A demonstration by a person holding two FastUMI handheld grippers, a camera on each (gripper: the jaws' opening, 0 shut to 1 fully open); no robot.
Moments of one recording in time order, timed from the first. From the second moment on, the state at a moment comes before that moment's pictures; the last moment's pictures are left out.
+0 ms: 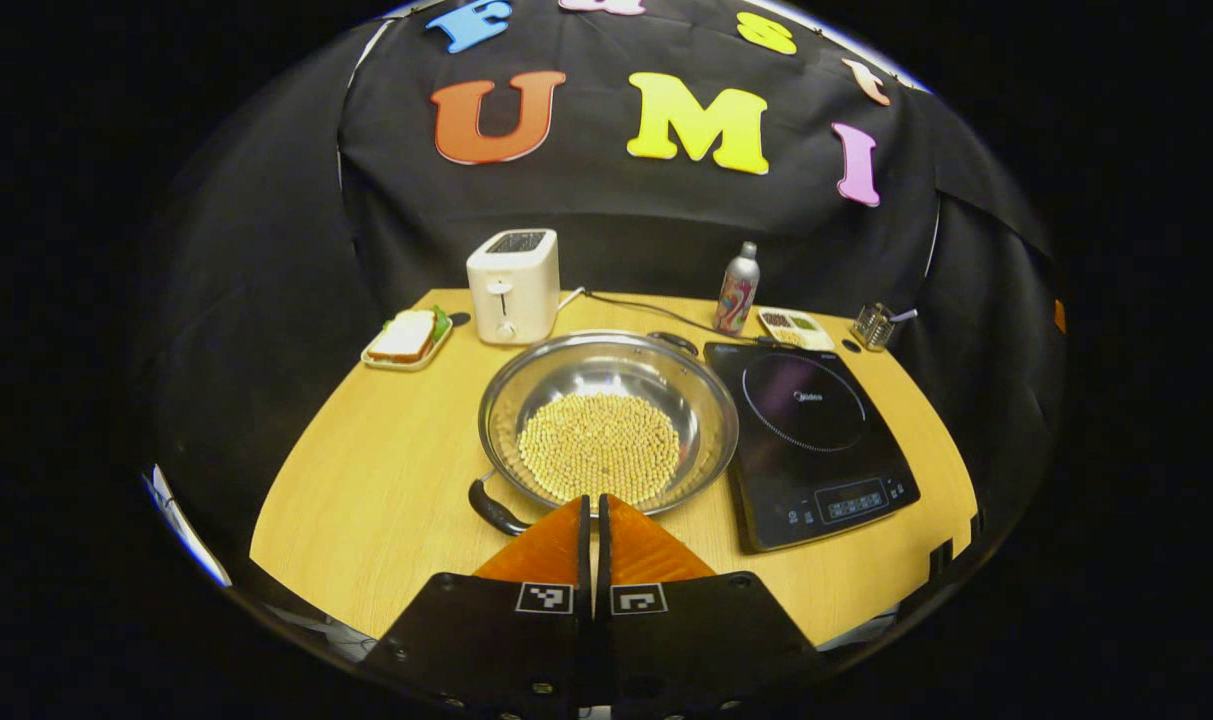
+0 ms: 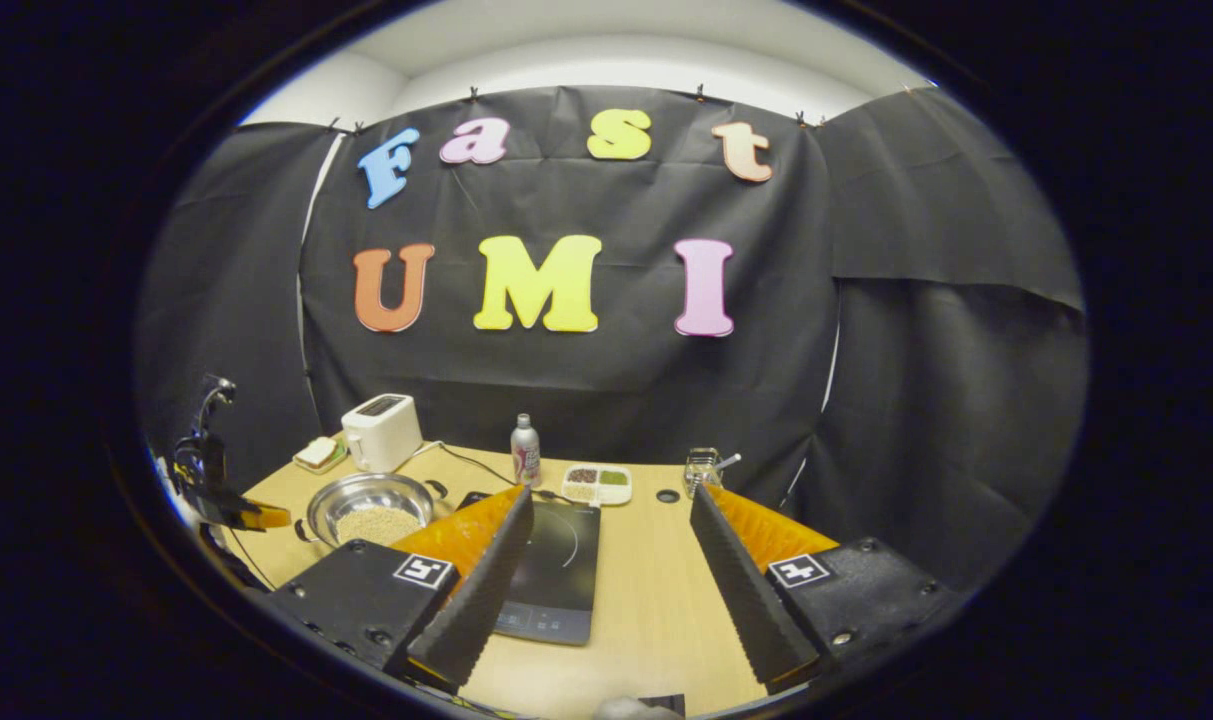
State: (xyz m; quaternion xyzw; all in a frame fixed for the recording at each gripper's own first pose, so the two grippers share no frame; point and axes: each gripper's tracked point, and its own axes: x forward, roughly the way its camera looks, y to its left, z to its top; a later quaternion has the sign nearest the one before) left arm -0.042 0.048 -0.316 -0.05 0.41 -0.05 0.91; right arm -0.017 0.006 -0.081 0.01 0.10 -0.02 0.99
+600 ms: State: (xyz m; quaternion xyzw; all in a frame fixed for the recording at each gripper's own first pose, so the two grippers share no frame) left arm -0.024 0.041 -0.377 -0.03 0.49 -0.08 0.87; right arm -0.014 -0.016 -0.090 0.02 0.12 -0.05 0.99
